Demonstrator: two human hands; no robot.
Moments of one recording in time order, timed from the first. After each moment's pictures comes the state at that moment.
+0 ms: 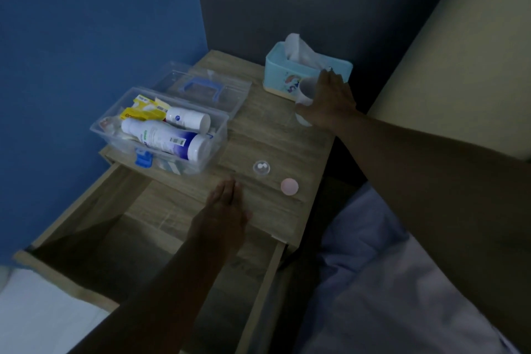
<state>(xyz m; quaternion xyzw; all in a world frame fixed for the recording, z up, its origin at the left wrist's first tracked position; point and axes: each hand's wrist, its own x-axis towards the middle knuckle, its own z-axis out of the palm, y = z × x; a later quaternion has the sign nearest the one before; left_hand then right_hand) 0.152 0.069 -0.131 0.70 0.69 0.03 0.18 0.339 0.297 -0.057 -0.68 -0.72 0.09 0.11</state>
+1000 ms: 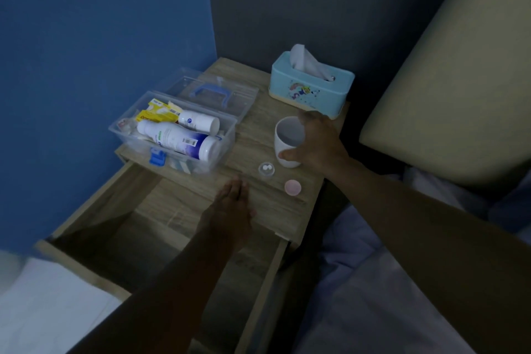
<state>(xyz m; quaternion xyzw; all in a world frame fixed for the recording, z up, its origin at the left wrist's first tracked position) 0.151 0.071 -0.128 0.69 0.69 0.02 0.21 0.322 0.203 -0.049 -0.59 -0.78 0.18 0.15</state>
